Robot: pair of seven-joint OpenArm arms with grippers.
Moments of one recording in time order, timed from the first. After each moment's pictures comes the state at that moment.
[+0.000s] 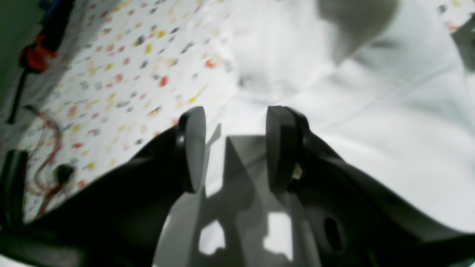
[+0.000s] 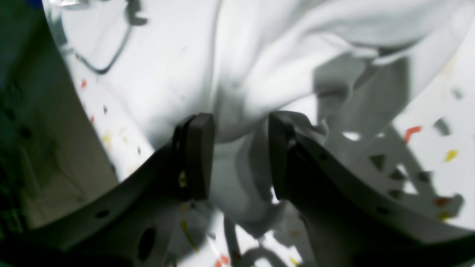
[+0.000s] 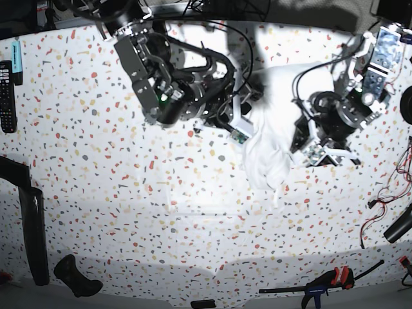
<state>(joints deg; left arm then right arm) 3.3 -26.6 14.6 96.0 0.2 -20.7 21.4 3.4 3.9 -24.8 95.8 28.5 34.8 -60.6</state>
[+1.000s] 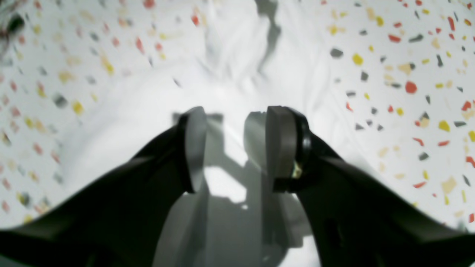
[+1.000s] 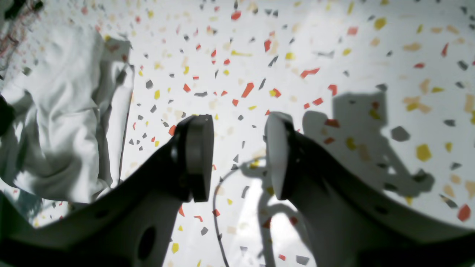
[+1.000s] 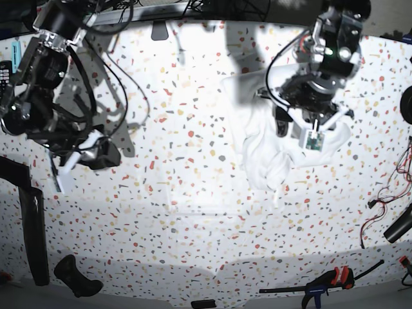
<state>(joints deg) 16.7 -11.9 14.1 116.4 -6.1 8.9 42.7 3.7 11.2 28.7 103.4 44.0 34.9 -72.5</state>
